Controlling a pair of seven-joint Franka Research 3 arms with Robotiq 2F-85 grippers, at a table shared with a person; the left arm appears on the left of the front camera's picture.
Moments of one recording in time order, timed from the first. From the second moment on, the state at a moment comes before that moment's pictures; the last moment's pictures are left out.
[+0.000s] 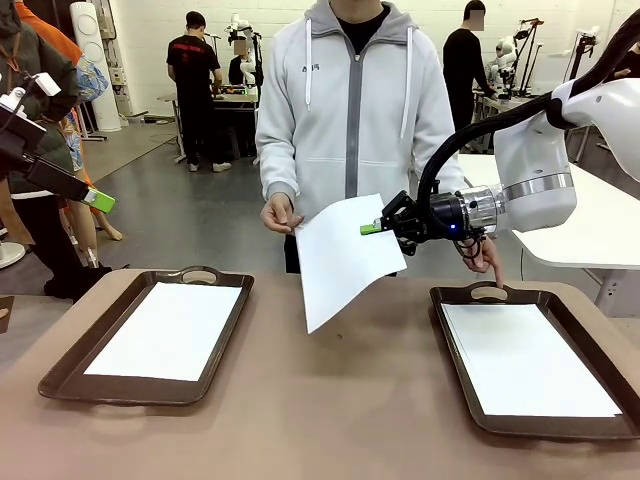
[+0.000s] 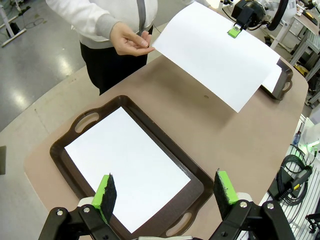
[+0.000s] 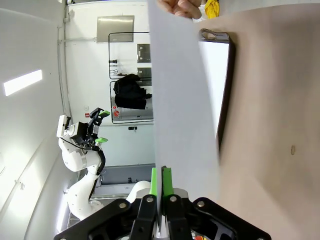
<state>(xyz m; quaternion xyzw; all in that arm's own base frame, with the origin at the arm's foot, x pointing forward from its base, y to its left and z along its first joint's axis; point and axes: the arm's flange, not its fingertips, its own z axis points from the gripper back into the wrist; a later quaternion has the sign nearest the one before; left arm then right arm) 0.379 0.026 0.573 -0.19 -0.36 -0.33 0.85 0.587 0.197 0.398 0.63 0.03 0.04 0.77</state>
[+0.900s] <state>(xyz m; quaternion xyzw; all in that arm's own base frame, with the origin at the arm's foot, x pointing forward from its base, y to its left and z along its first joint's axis) 0.379 0.026 0.573 -0.19 -0.36 -0.33 0.85 0.587 0.197 0.398 0.63 0.03 0.04 0.77</state>
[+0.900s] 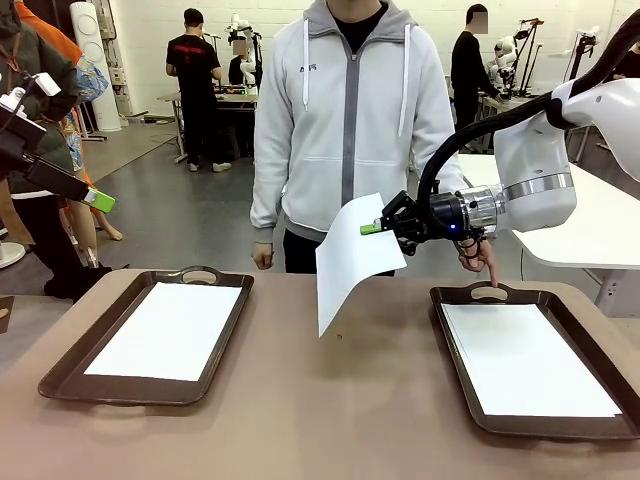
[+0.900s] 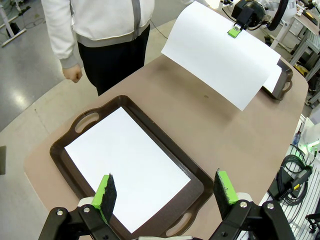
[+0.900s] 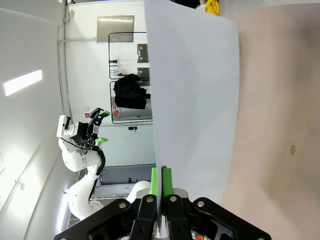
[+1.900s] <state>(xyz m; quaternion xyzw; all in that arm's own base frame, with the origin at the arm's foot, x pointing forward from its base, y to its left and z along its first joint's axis) 0.379 0.026 0.573 -0.19 -0.36 -0.33 0.85 0.508 -0.001 0.446 0.50 -0.05 0.06 0.86</state>
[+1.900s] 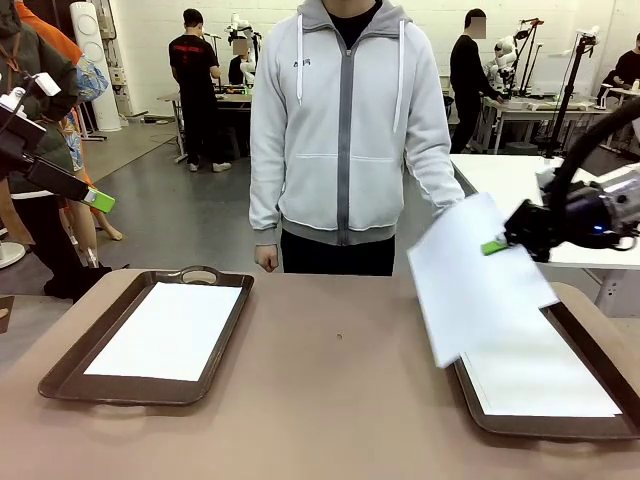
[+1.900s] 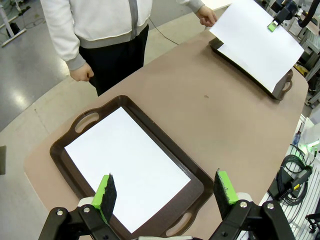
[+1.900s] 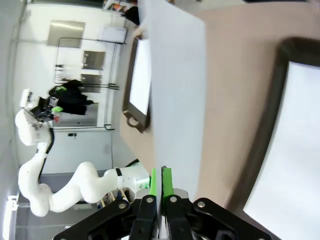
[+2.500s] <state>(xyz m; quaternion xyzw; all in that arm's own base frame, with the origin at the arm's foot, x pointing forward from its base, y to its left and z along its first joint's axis) 0.379 0.026 0.573 -0.19 -0.36 -0.33 0.85 0.514 -0.059 0.398 0.51 0.06 0.03 0.86</state>
